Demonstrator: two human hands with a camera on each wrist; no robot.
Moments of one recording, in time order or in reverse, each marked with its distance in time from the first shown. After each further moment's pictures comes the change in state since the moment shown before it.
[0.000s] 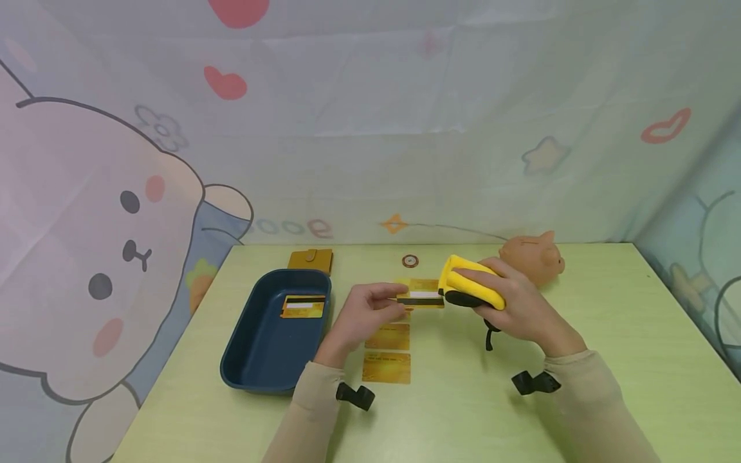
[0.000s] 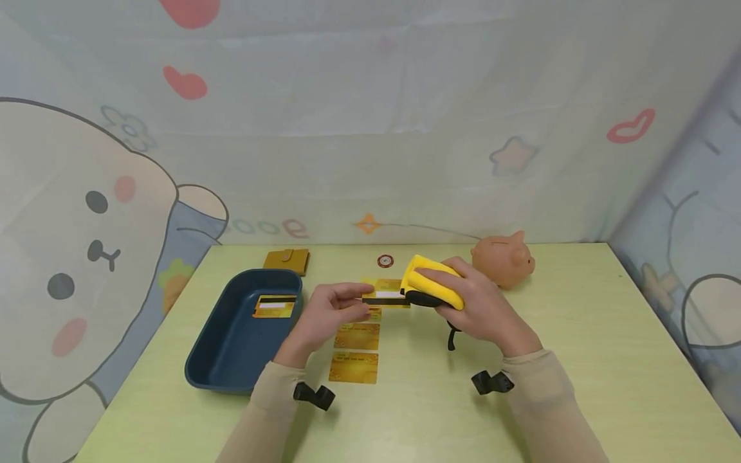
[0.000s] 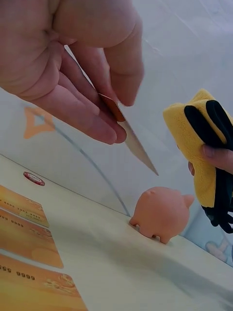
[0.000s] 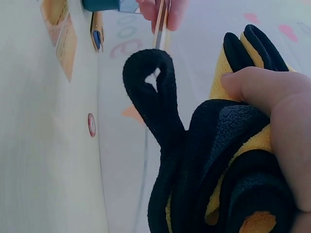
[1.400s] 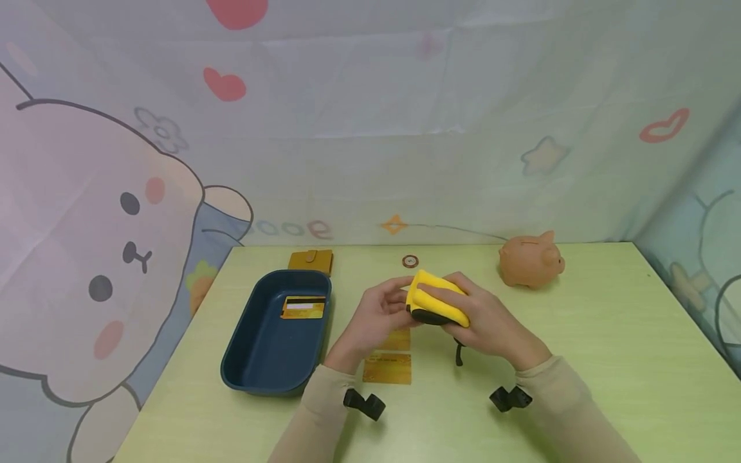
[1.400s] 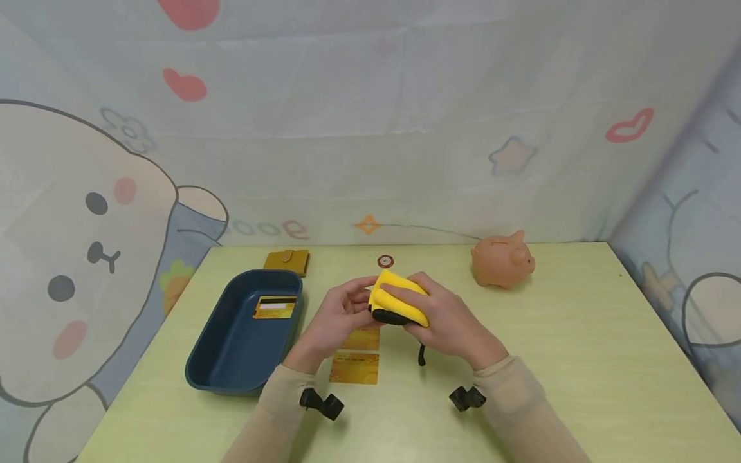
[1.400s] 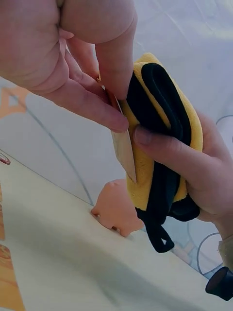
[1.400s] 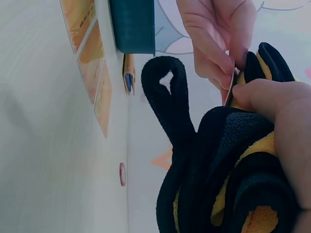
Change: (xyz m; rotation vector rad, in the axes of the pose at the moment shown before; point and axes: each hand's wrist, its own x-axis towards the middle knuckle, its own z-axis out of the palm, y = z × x) left_hand 0.004 0.005 0.021 -0.196 -0.100 0.025; right_hand 0.011 -0.031 0.039 0.034 -0.089 -0.041
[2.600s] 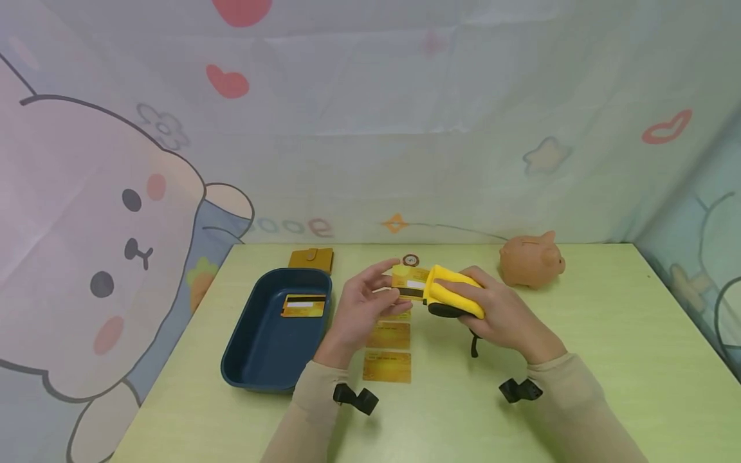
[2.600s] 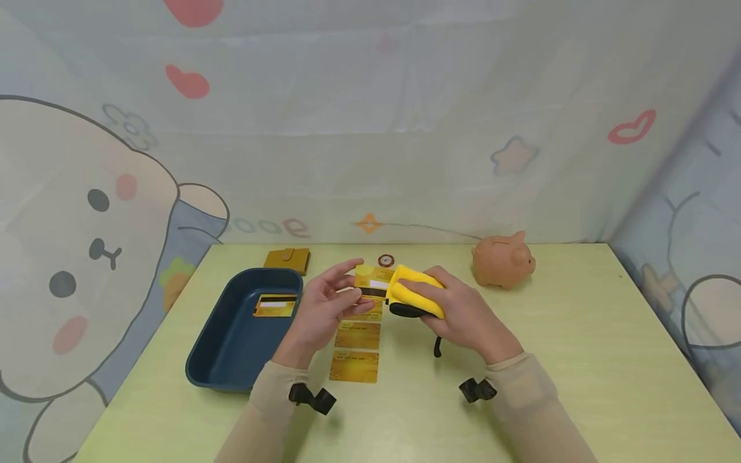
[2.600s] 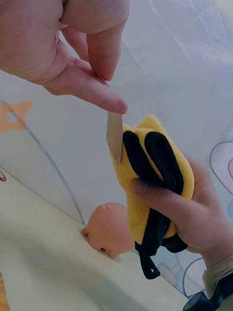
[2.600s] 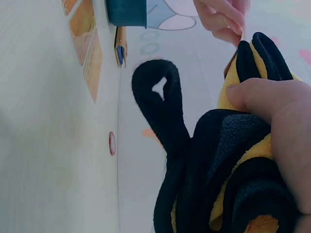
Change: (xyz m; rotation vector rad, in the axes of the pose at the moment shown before) left_hand -0.006 0.016 -0.009 -0.207 0.158 0.101; right_hand -0.008 0.013 -0.017 -0.099 0.016 0.031
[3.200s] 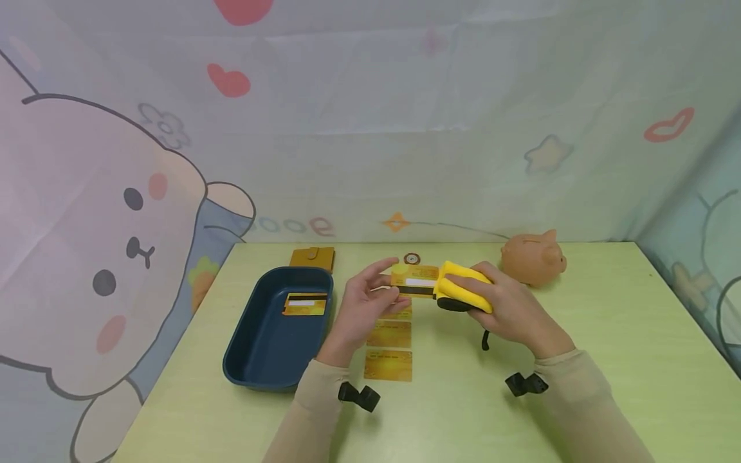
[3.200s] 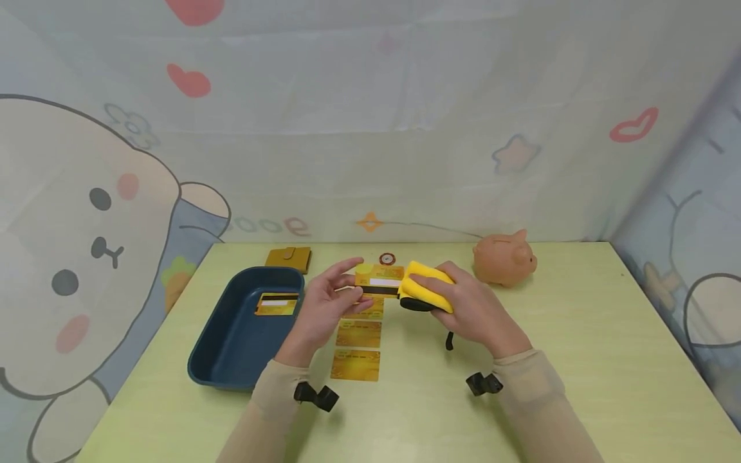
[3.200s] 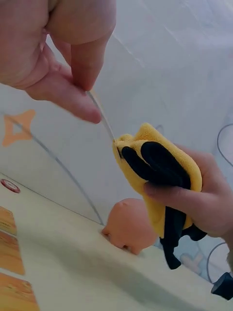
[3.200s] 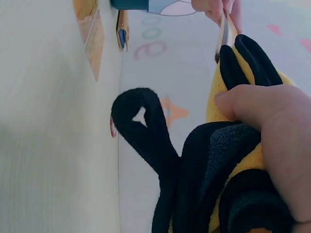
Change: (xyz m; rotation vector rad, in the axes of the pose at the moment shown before) left_hand 0.000 -0.001 -0.001 0.112 0.054 -0.017; right_hand -0.005 0.014 -0.004 -0.096 -0.015 0.017
